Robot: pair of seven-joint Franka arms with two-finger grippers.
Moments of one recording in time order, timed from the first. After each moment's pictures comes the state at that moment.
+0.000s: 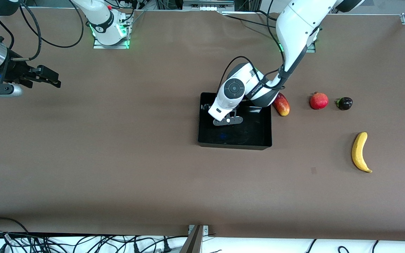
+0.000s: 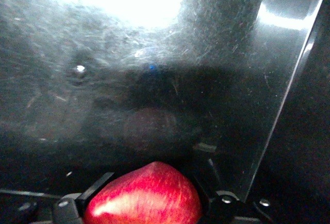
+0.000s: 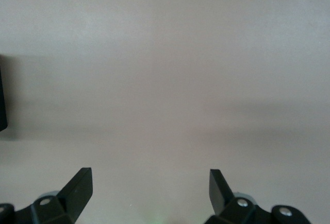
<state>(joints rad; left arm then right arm) -0.37 0.70 -0.38 -1.80 0.07 2.37 -0.88 0.13 -0.01 -0.08 -1.69 0.04 1.60 0.04</state>
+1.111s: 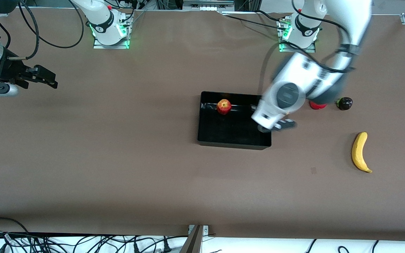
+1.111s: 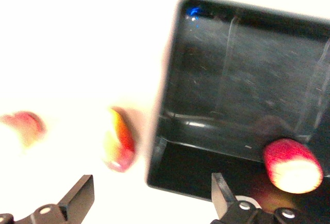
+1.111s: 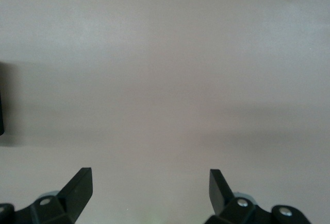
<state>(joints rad) -0.04 0.42 -0.36 -1.69 0.09 1.75 -0.54 0.13 0.00 -0.08 -1.67 0.03 1.60 0.04</state>
